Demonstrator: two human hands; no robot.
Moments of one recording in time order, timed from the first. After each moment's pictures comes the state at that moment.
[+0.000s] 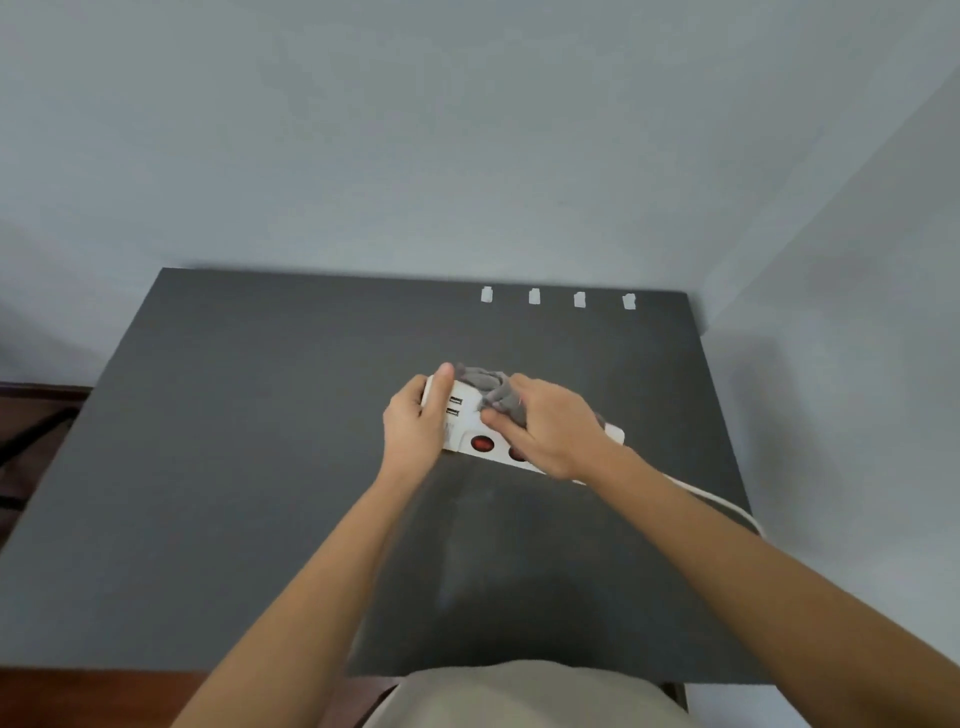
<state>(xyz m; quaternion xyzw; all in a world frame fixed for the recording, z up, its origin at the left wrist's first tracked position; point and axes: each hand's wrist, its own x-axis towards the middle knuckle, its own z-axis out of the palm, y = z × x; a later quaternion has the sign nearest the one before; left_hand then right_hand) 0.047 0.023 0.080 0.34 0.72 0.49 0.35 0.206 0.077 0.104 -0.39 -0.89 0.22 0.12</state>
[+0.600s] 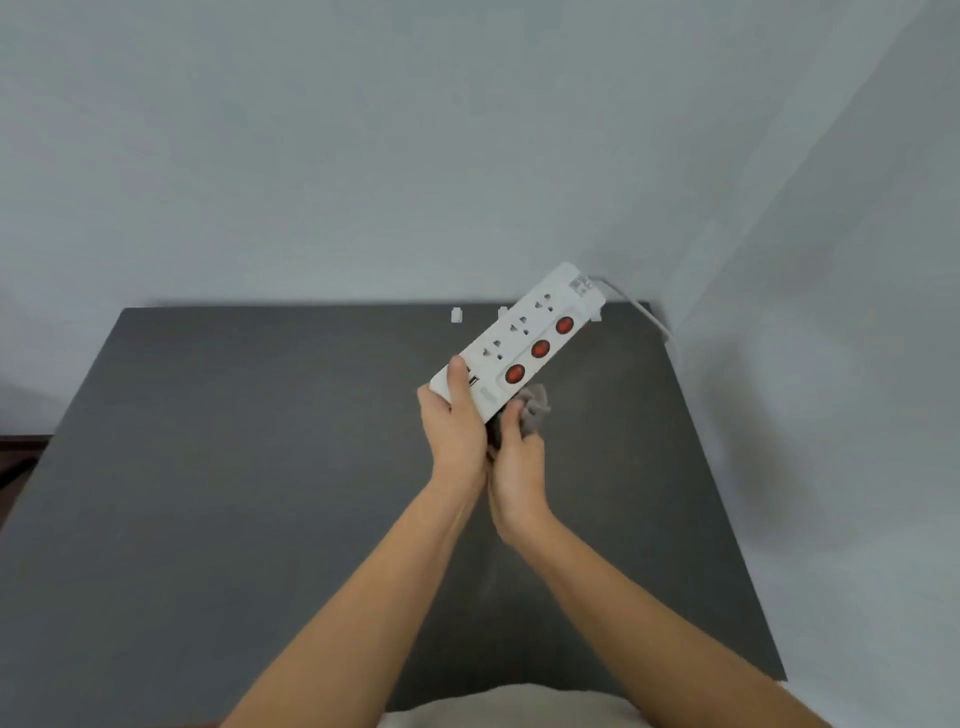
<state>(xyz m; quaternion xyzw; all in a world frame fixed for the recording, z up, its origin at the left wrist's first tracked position) 0.122 0.058 0.109 0.13 0.60 0.63 0.48 0.173 0.035 0.101 -0.53 -0.31 0.65 0.45</state>
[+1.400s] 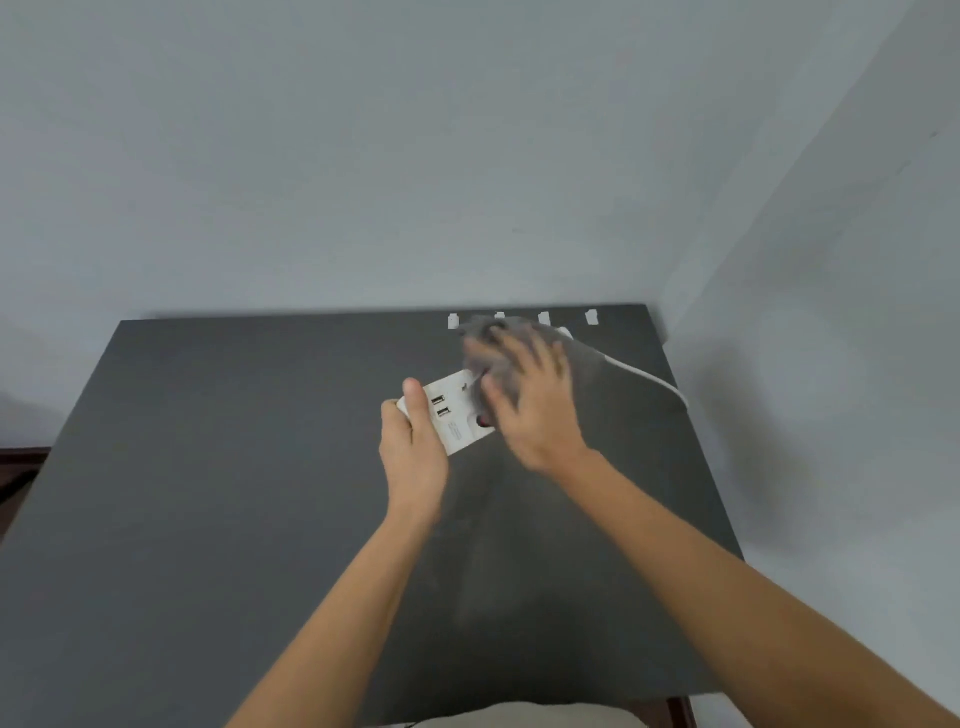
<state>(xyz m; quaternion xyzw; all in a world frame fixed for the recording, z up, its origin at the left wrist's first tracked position) 0.094 0.031 0.122 0.25 0.70 0.56 0.36 0.213 0.108 0.101 -0.49 -0.81 0.16 0.28</state>
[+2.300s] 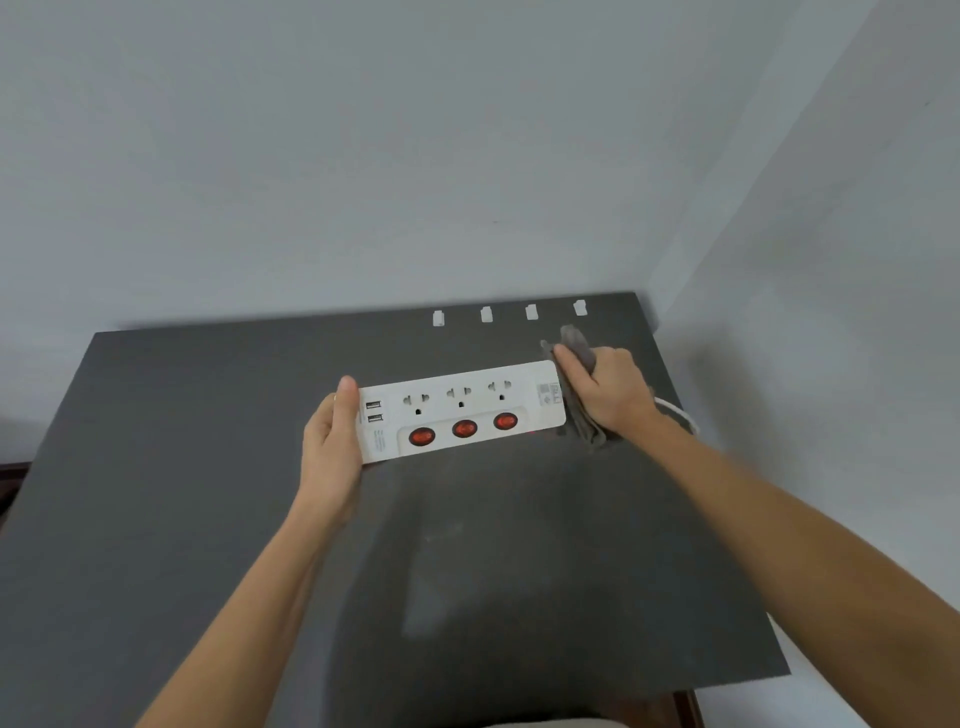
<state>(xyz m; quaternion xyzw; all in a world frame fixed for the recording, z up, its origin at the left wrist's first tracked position) 0.027 0.035 0.112 0.26 0.66 0.53 0.46 0.301 0.160 0.095 -0.58 -0.75 0.22 0.24</state>
